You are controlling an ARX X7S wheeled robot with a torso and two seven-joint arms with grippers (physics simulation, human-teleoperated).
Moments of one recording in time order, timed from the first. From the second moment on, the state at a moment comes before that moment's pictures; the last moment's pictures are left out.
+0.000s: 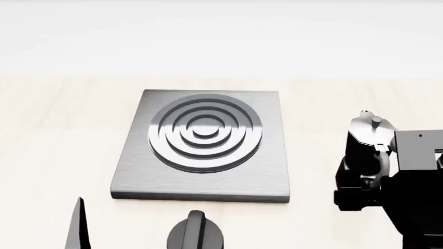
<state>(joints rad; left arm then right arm) 0.08 -0.39 0.36 0.79 -0.15 -0.24 -0.45 0.83 0.51 -0.26 0.53 0.44 0.69 -0.07</state>
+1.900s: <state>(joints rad) 0.07 -0.41 0.35 0.76 -0.20 -0.21 -0.47 1.12 0.28 -0.37 0.41 0.49 0.74 -0.07</state>
